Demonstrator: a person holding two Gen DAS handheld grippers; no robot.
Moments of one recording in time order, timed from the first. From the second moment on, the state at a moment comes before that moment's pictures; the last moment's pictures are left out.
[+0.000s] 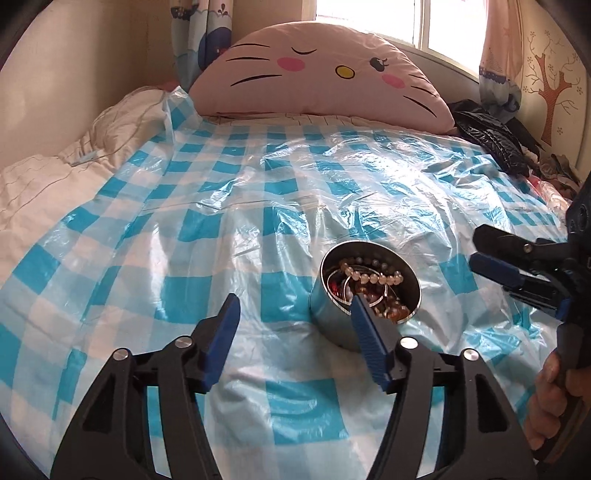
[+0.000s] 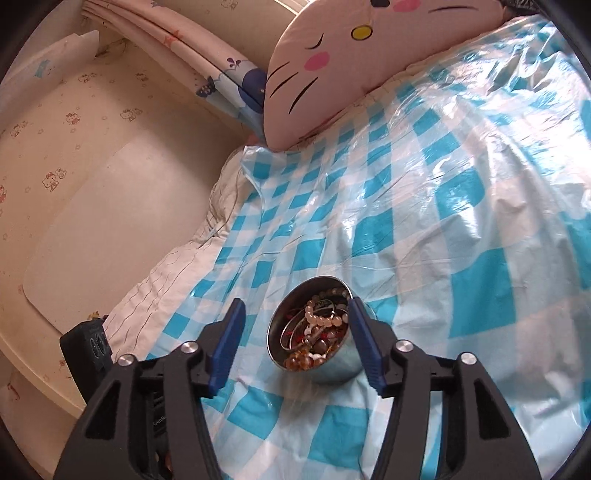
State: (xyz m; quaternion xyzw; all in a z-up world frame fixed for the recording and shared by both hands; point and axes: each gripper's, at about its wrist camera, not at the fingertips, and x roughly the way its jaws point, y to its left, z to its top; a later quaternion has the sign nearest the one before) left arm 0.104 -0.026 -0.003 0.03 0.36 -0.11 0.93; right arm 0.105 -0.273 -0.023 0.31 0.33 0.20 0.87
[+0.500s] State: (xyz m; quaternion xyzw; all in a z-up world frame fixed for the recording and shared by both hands) left arm -0.019 0.002 0.012 0.04 0.35 -0.09 0.93; right arm -0.055 -0.262 0.008 0.15 0.33 0.00 0.93
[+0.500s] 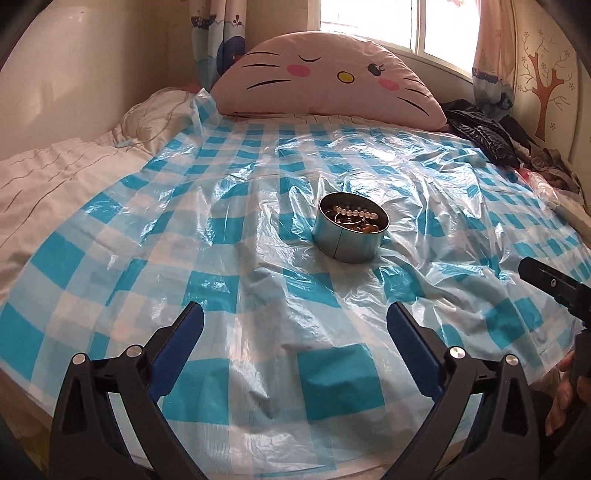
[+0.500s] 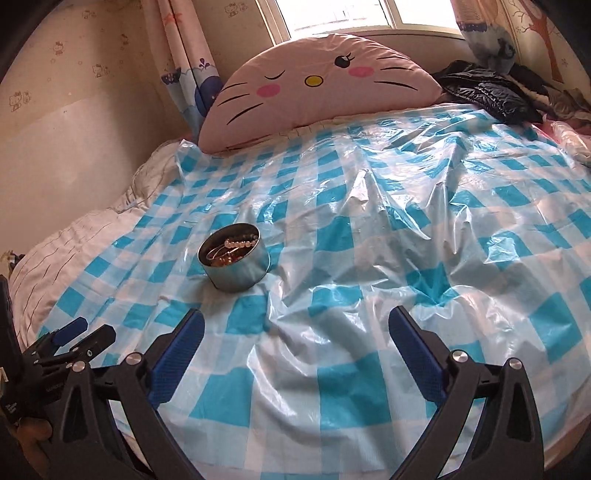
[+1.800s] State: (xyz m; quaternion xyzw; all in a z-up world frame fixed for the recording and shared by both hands) left arm -0.034 -0.006 0.020 0.04 0.34 -0.10 0.93; right arm -0.068 -0.253 0.017 0.10 0.31 -0.04 0.95
